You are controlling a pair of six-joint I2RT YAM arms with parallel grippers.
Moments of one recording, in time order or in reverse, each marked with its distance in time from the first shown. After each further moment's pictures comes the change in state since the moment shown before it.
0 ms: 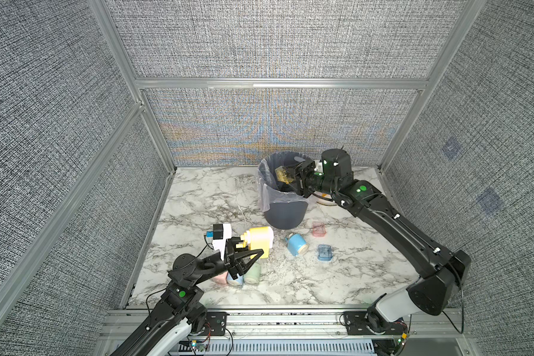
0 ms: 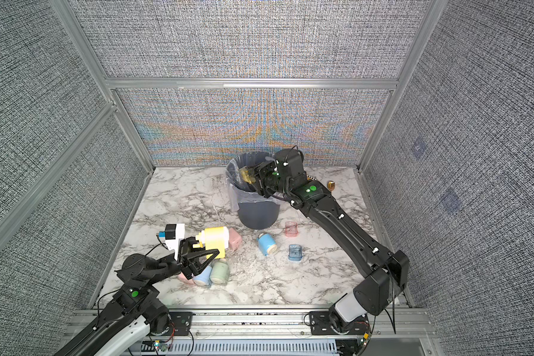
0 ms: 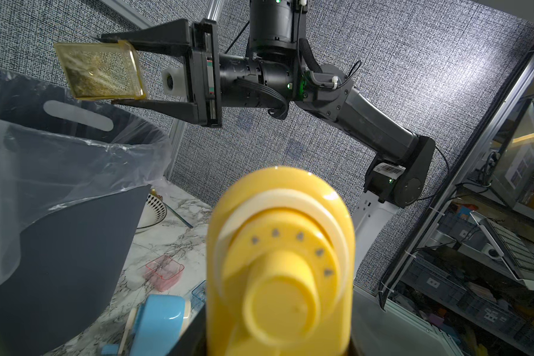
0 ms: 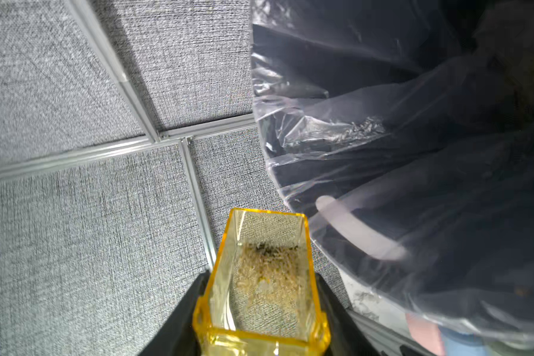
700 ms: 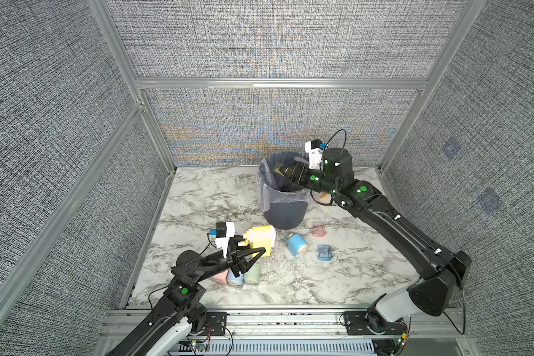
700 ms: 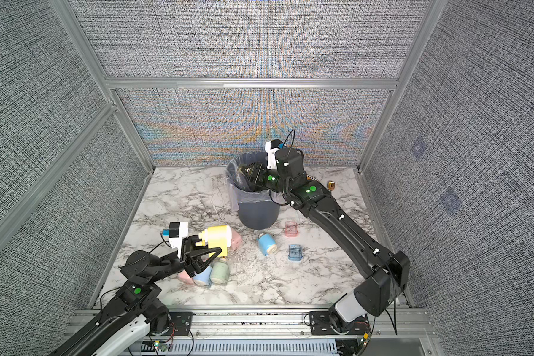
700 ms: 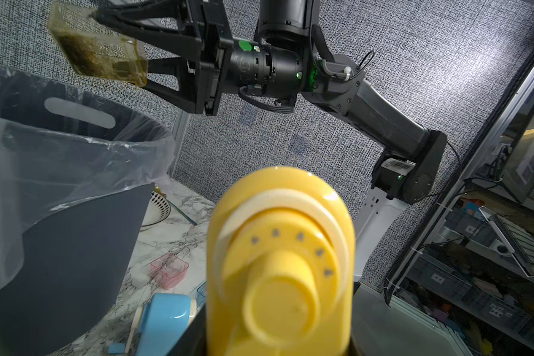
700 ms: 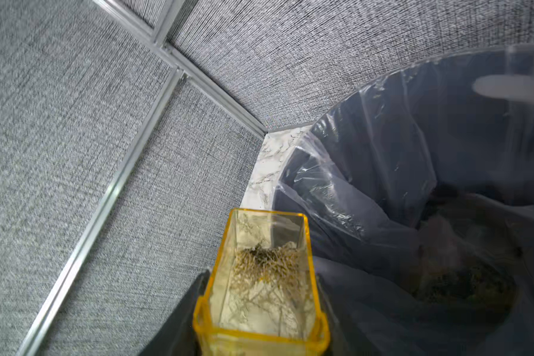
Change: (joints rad) left arm 0.000 0.045 0.008 0.025 0.003 0.027; right arm 0.009 0.000 0.038 0.019 0.030 -0.829
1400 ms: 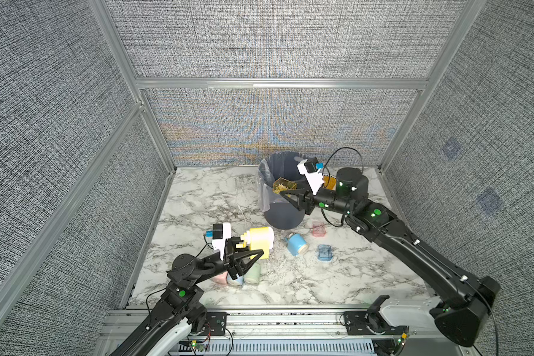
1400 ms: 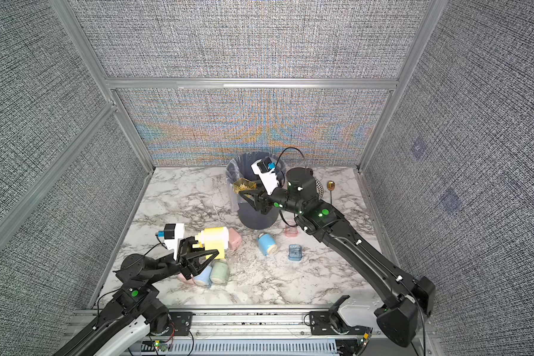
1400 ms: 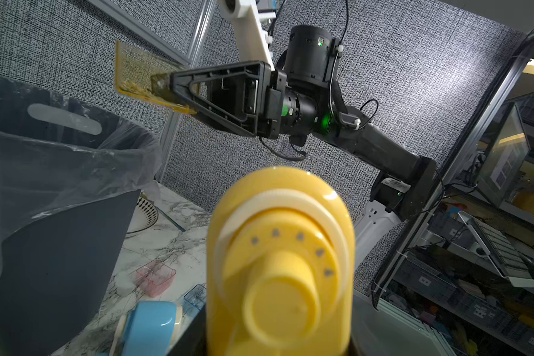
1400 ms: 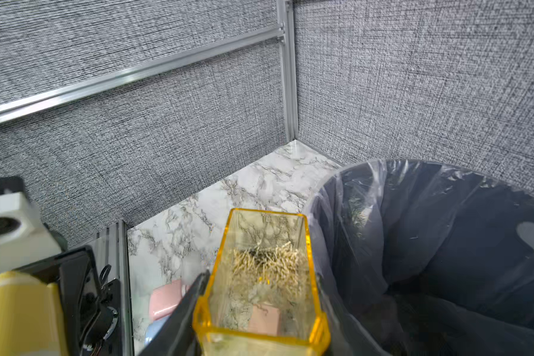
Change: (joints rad) left arm 0.000 -0.024 0.000 0.001 0.016 -0.039; right arm 0.050 -0.215 -0.280 0.163 -0.151 -0.698
